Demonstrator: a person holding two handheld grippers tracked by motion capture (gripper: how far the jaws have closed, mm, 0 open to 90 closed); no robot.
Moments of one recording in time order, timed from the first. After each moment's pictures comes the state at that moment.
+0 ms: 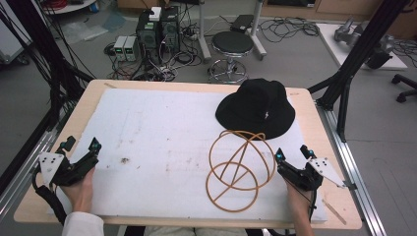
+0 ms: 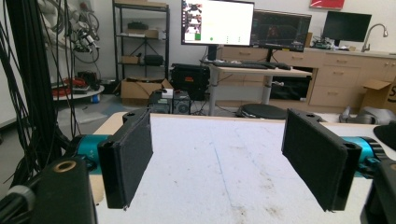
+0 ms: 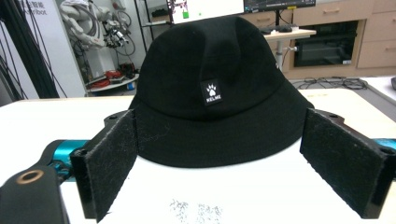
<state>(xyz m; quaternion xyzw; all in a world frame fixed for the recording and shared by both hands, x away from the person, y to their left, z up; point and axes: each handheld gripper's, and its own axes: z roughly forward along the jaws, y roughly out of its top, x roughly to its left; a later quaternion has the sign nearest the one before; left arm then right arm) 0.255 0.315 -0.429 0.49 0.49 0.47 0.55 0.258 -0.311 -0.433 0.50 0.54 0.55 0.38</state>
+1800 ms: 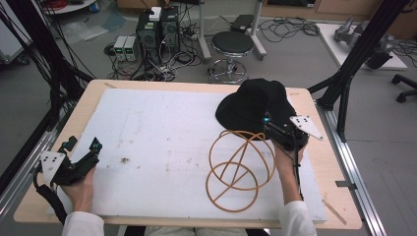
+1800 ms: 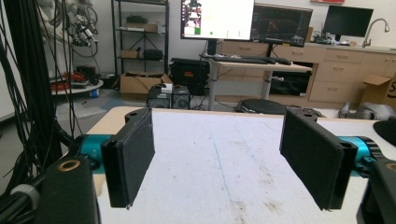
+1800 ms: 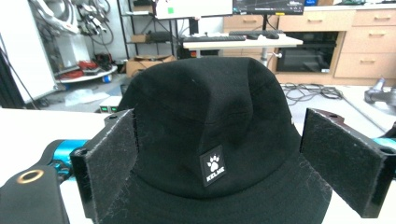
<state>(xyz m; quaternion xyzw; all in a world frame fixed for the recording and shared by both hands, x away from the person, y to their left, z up) 0.257 0.314 -0.429 0.49 0.49 0.46 0.54 0.353 -0.275 -0.385 0.51 0.56 0.50 0.42</state>
